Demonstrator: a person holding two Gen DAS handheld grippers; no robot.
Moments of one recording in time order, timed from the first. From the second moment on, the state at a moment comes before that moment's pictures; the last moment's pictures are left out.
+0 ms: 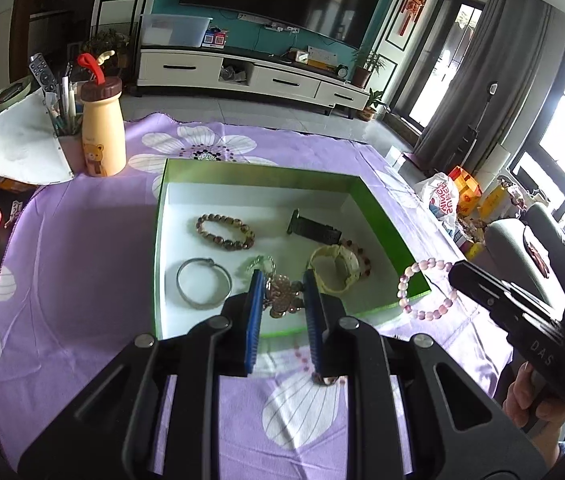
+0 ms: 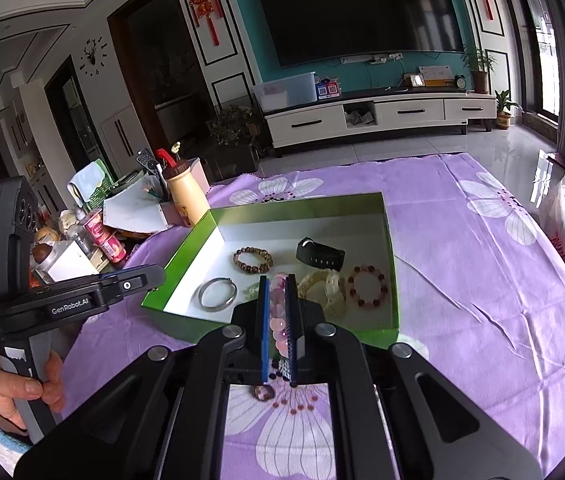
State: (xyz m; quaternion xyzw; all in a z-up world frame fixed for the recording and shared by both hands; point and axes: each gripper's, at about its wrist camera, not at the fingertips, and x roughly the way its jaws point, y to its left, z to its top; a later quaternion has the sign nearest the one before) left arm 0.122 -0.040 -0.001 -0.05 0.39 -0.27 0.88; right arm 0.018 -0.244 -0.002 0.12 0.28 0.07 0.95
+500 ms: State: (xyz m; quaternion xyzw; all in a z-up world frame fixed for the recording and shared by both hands) left arm 0.206 -0.061 -0.033 -0.08 0.46 -0.25 0.85; right arm 0.102 -0.231 -0.022 0.15 0.34 0.10 0.92
